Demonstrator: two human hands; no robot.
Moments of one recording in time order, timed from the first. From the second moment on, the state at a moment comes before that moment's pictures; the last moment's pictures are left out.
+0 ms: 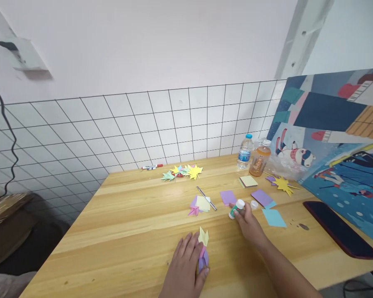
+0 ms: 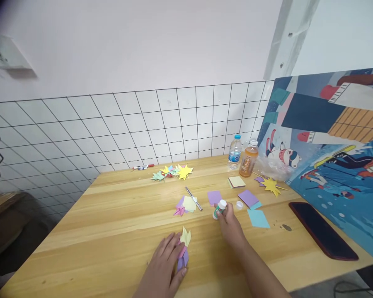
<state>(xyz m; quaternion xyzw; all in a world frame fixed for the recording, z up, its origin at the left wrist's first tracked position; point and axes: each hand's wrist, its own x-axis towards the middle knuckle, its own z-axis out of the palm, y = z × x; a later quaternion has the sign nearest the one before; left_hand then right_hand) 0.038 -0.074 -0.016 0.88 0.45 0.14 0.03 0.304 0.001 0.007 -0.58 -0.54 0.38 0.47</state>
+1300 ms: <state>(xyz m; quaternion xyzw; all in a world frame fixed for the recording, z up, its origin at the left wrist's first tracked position) 0.051 -0.084 0.011 0.82 0.51 0.24 0.10 0.215 0.074 0.040 -0.41 -0.90 0.12 0.03</state>
